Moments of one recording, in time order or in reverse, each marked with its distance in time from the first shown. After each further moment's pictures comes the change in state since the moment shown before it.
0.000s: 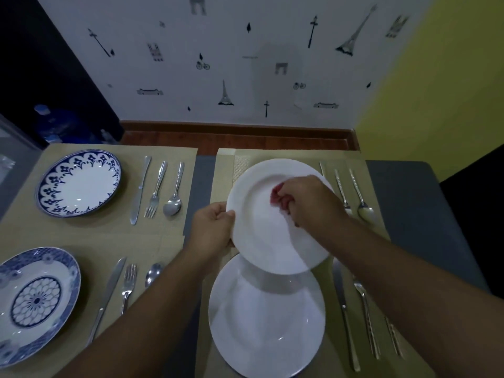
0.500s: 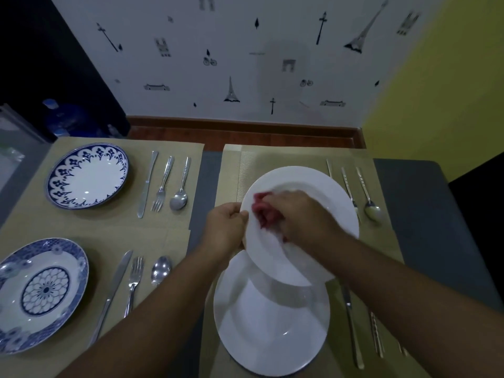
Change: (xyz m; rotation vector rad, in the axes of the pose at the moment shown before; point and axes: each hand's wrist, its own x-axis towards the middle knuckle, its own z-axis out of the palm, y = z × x) left_hand -0.007 0.002 0.009 0.002 -0.035 -0.065; right_hand -0.023 -0.026 0.015 -0.209 -0.102 -0.194
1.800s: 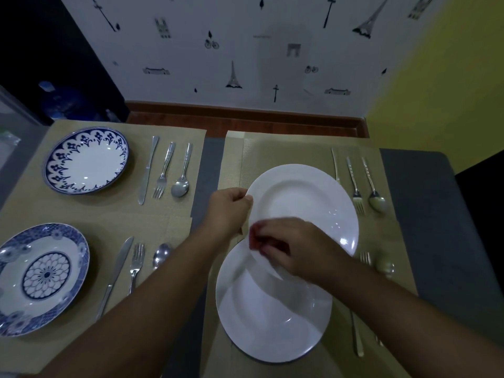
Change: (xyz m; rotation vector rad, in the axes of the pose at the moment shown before) left_hand 0.015 -0.001 -0.005 0.136 -0.005 0.039; right_hand -0.050 -0.018 0.017 0.312 -0.075 -0.197
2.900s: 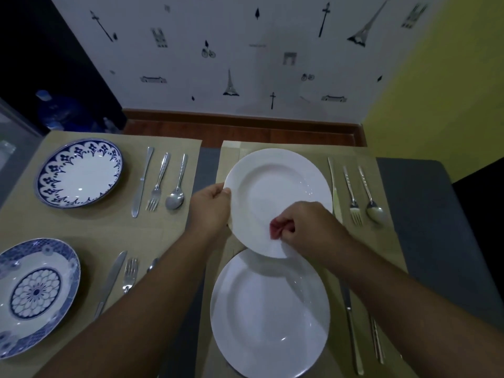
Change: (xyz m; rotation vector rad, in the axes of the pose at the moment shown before) left_hand 0.034 0.001 -0.007 -0.149 0.188 0.020; right_hand 0.032 0.027 -0.035 -0.092 -0.002 0.392
